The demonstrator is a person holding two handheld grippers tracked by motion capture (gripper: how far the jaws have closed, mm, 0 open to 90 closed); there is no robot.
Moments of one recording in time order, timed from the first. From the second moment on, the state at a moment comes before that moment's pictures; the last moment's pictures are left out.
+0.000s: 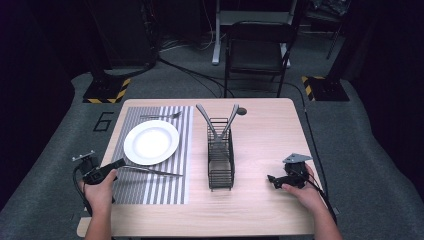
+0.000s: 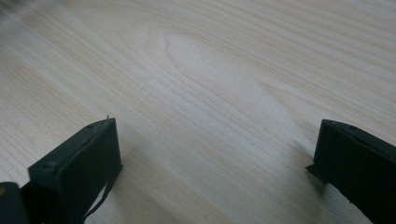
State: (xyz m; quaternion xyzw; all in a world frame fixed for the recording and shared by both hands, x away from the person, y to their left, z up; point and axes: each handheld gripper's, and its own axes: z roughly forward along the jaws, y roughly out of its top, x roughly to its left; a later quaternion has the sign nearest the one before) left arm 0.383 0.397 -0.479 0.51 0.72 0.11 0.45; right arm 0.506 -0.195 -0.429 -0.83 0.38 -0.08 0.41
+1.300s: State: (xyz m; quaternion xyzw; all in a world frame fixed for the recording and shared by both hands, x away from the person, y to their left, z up) left arm 0.396 0.410 -0.512 0.51 0.74 0.08 0.42; right arm 0.506 -0.194 -0.429 -0.83 0.38 -0.08 0.41
